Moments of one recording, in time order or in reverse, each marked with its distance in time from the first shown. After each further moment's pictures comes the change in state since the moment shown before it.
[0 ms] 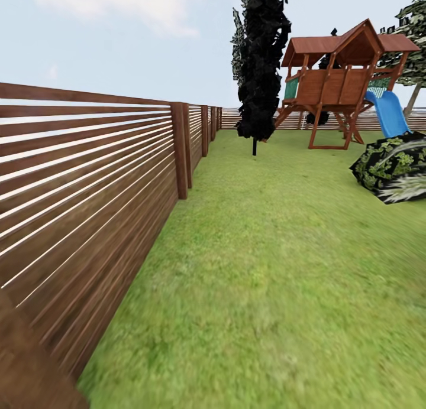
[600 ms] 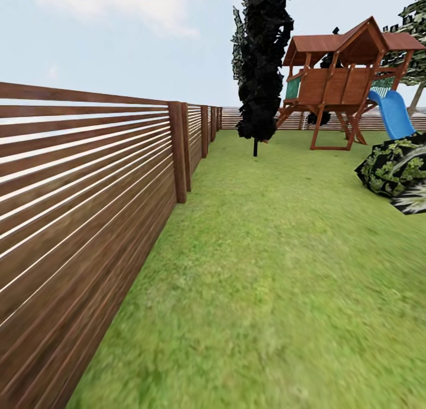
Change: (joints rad) left arm 0.000 0.000 0.000 0.000 0.000 0.000 0.000; right arm 0.000 0.000 0.000 0.000 -0.001 0.001 0.000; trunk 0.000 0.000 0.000
